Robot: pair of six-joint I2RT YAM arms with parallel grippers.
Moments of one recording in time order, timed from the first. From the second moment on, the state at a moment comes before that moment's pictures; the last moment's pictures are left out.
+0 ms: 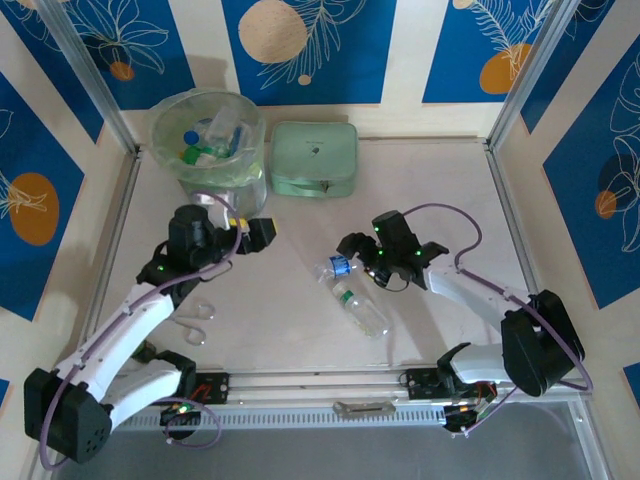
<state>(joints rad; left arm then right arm) -0.41 0.99 0.72 -0.13 0.29 -0.50 0.55 1.31 0.76 -0.34 -0.20 1.13</state>
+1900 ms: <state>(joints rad) -0.46 1.12 0.61 -0.02 0.26 -0.54 0.52 1.75 0.96 -0.22 -0.23 1.22</state>
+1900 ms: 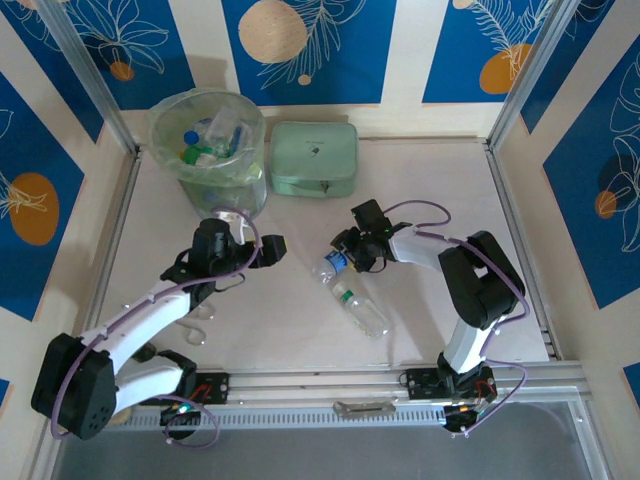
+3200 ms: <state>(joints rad) -0.64 1.46 0.85 0.06 0.50 -0.56 0.54 1.52 1.00 -0.12 -0.39 1.01</state>
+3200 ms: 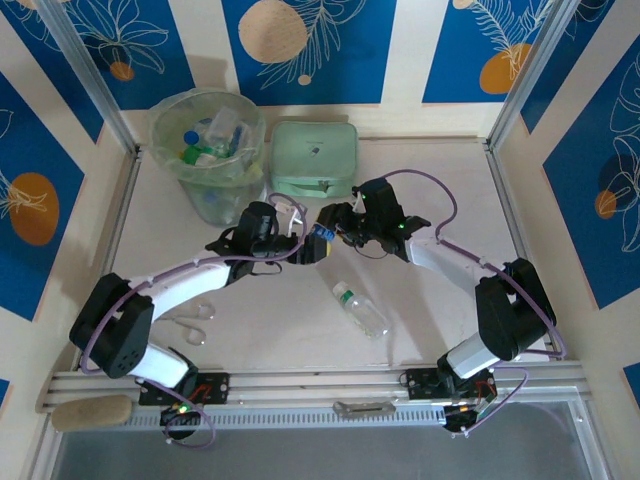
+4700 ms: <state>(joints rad) -0.20 1.30 1.46 -0.39 0.24 -0.14 0.38 1.23 0.83 -0.20 -0.34 1.00</state>
